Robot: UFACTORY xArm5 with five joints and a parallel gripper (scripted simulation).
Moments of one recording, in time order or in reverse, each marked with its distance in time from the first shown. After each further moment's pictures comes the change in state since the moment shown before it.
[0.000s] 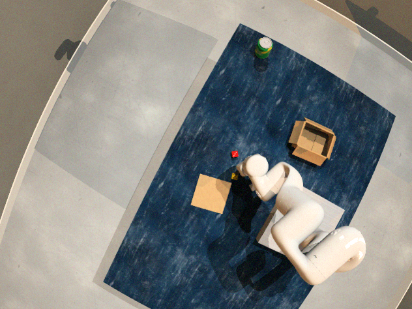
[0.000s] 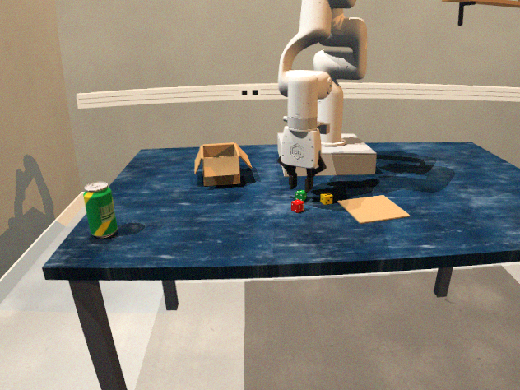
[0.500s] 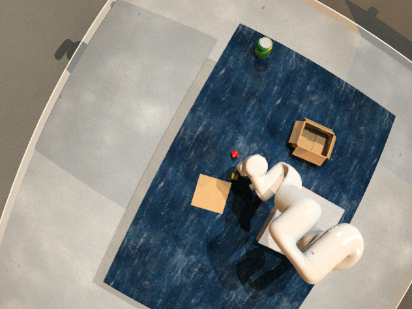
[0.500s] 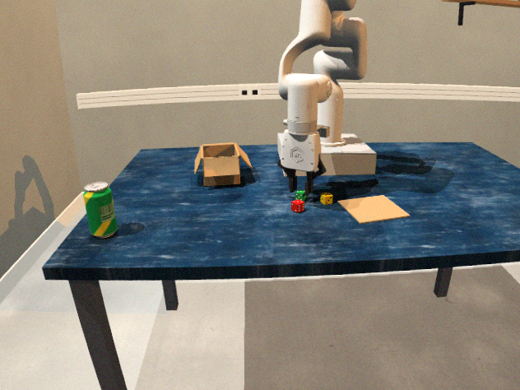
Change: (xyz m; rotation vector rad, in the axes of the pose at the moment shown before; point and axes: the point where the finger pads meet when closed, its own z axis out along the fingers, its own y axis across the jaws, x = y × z) arm 0.000 0.000 0.009 0.000 0.000 0.000
